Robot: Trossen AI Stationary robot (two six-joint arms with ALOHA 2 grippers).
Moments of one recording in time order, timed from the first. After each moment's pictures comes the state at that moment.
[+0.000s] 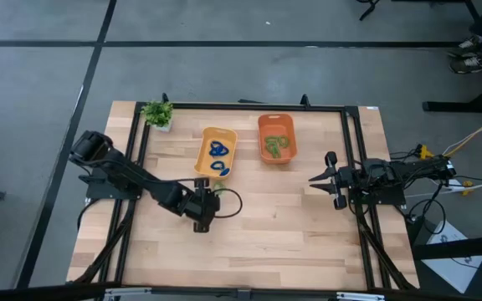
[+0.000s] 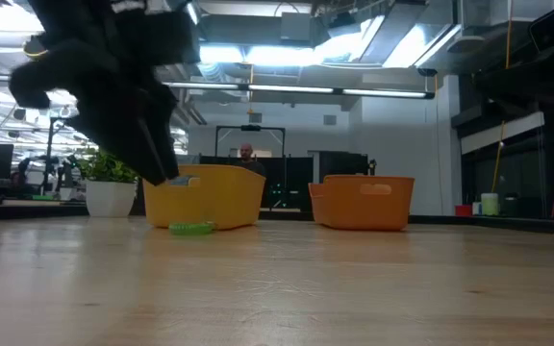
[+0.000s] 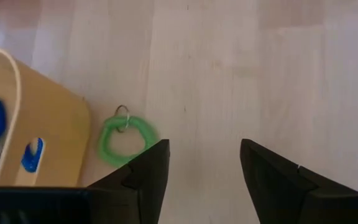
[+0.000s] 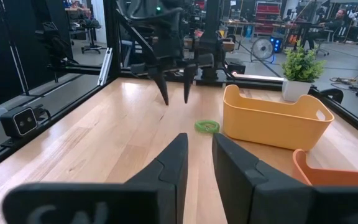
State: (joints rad) left arm -0.41 1.60 0.91 -0.44 -0.41 -0.34; right arm 0.19 0.05 0.04 -0.05 0.09 -0.06
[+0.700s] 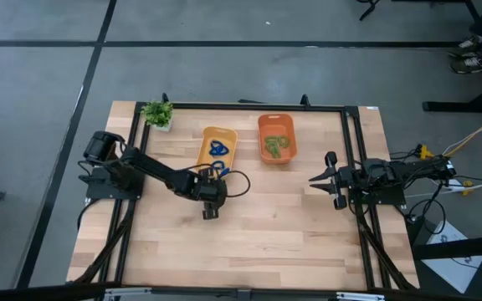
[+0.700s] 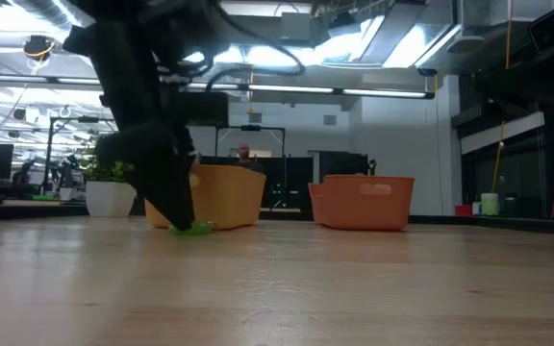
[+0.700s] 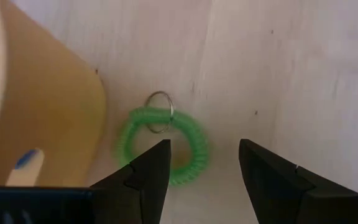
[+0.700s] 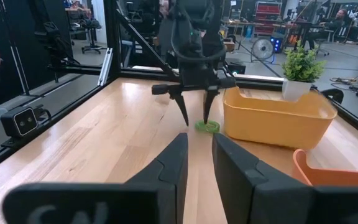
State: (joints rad) left arm -0.21 1.71 0.89 -0.37 -0.28 -0.34; right arm 0.19 0.05 0.04 -0.05 0.09 -0.06
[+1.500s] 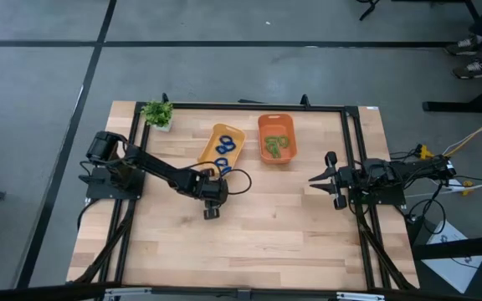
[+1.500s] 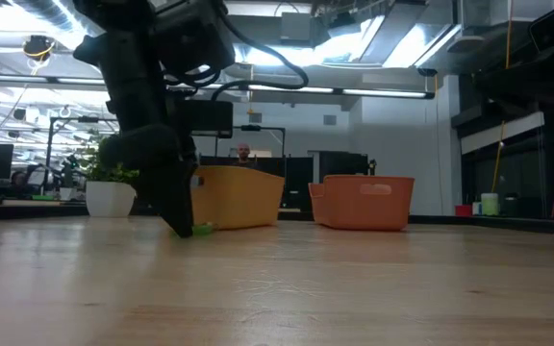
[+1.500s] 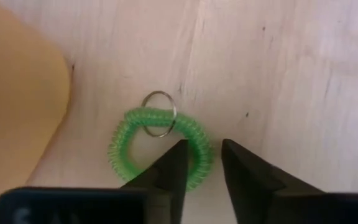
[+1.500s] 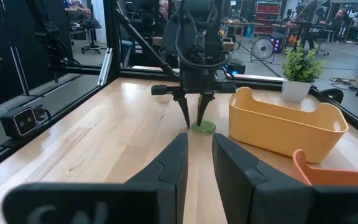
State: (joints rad) left arm -0.18 1.75 0.89 -0.36 -0.19 -0.34; right arm 0.19 0.05 0.04 -0.05 0.09 -0.06
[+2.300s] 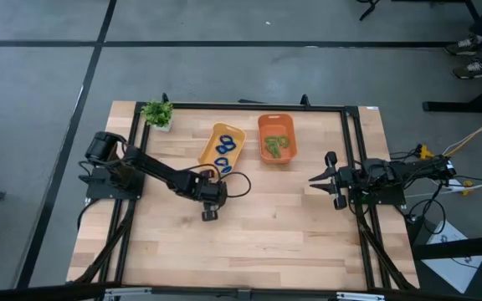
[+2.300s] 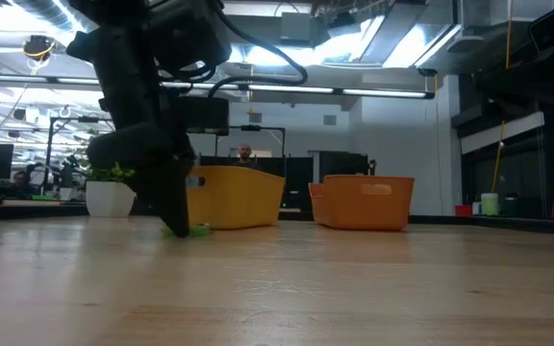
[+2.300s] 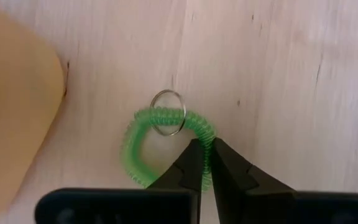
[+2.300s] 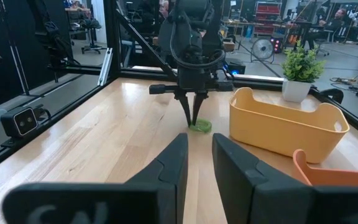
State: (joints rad) left arm -0.21 1.73 0.89 -0.37 -0.21 -0.32; right arm 0.19 0.05 0.04 -0.05 0.09 -0.06
